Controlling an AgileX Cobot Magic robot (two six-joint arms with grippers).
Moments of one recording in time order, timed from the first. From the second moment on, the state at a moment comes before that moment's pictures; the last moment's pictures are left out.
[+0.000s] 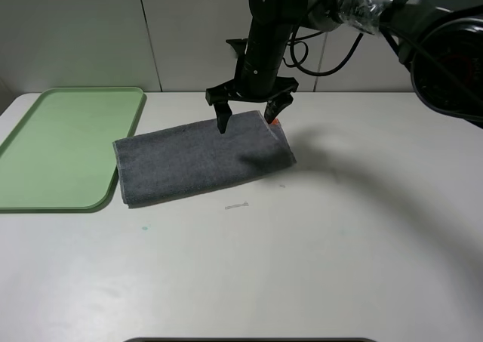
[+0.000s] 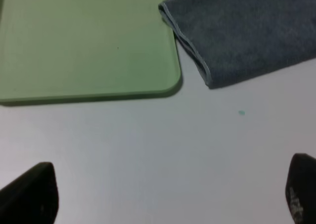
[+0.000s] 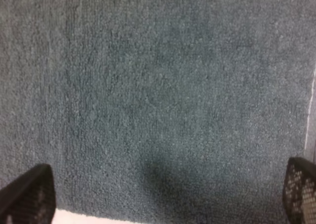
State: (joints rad) left arm -0.31 0.00 -0.50 0.17 1.08 -0.27; right arm 0.53 2.37 -2.08 0.13 1.13 0.05
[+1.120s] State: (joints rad) left arm 0.00 0.00 -0.50 0.17 1.08 -0.26; right arm 0.53 2.49 -2.08 -0.11 1.05 0.09
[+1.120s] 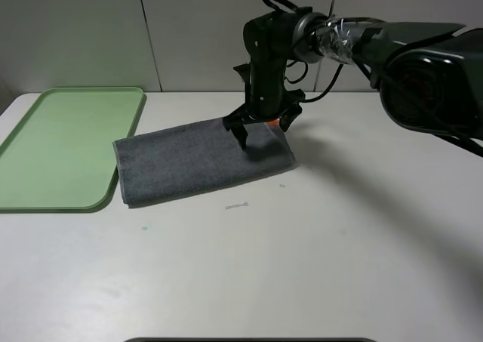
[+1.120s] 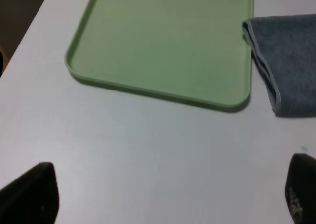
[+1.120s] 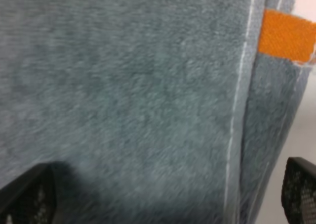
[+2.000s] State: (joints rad) left arm 0.00 0.00 -0.50 0.17 1.08 -0.25; right arm 0.30 2.54 -2.09 0.01 1.05 0.02
